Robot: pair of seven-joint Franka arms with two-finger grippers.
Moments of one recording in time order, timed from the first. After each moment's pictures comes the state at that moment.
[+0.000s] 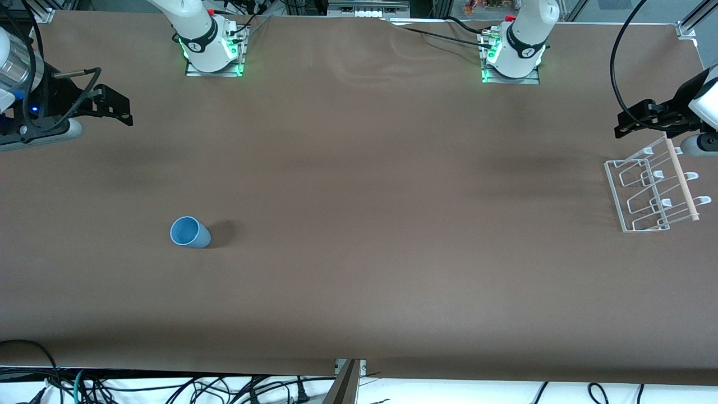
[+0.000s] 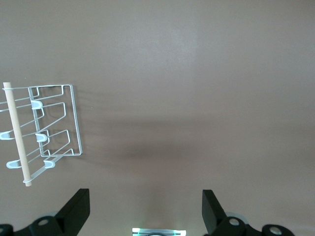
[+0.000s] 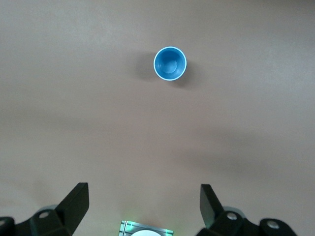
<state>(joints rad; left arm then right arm) -0.01 0.07 0.01 -1.46 0.00 1.41 -0.03 0.17 0.05 -0.07 -1.50 0.02 1.45 -0.10</state>
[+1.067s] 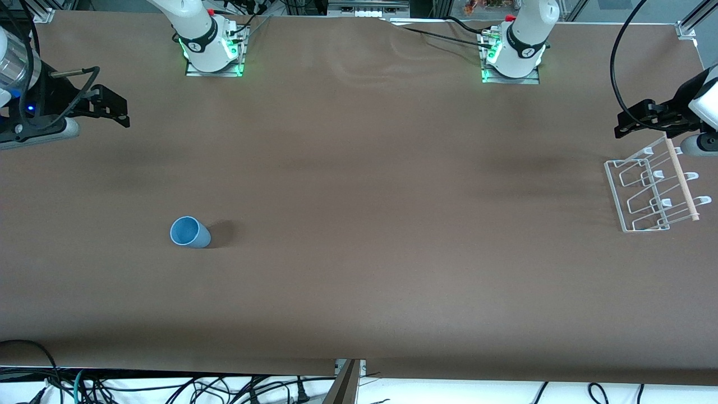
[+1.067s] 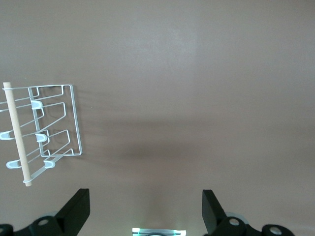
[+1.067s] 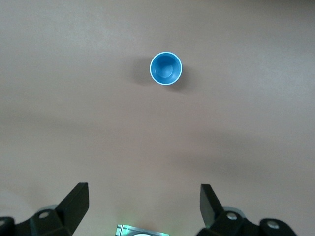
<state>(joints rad) -0.01 0.07 0.01 -1.46 0.00 1.41 -0.03 0.17 0.05 -0.06 -1.49 0.00 1.46 -0.10</state>
